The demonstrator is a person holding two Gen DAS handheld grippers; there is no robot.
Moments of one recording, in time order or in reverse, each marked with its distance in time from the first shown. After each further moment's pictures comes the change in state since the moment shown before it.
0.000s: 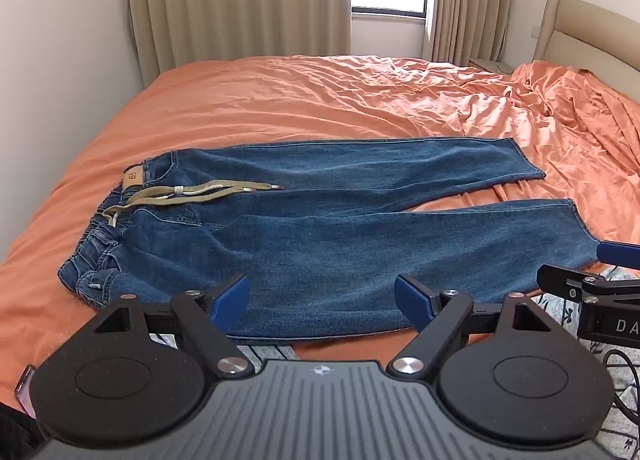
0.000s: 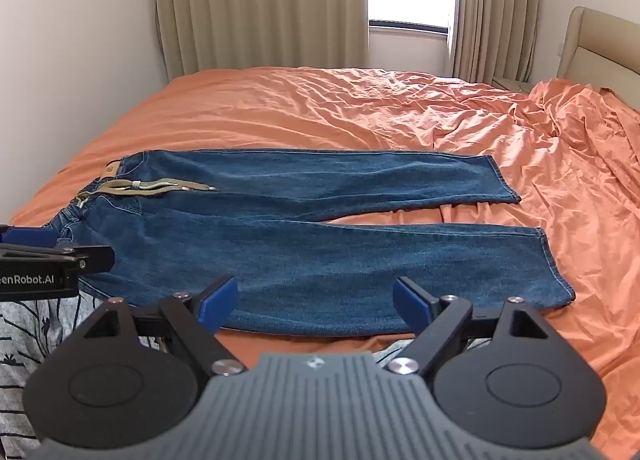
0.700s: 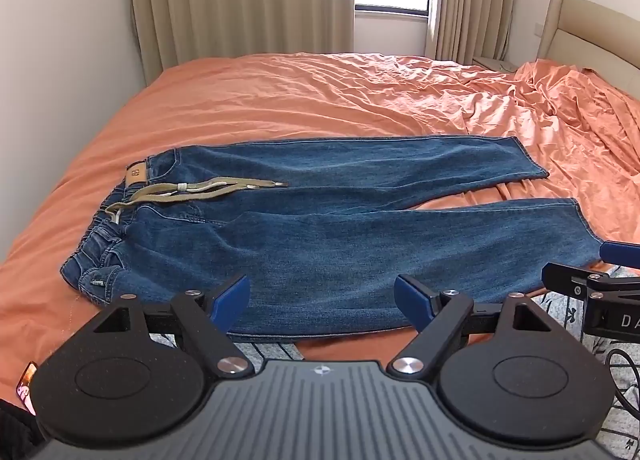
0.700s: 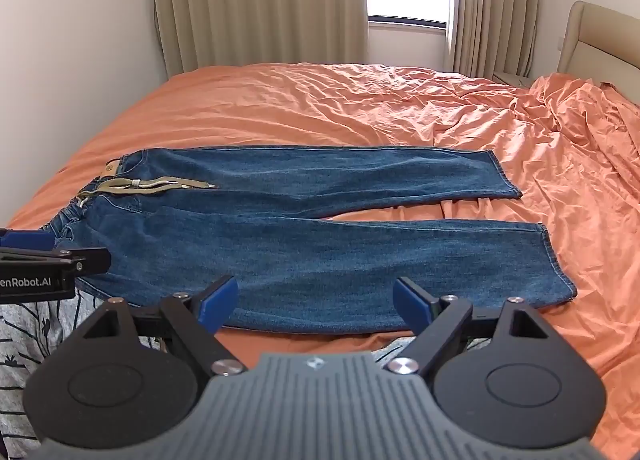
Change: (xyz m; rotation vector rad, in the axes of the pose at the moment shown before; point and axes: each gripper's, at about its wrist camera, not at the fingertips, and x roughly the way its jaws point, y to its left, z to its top) left arm 0.003 0.003 -0.002 -0.003 0.013 0.001; right arm 0.007 0.001 0.000 0.006 0.004 0.004
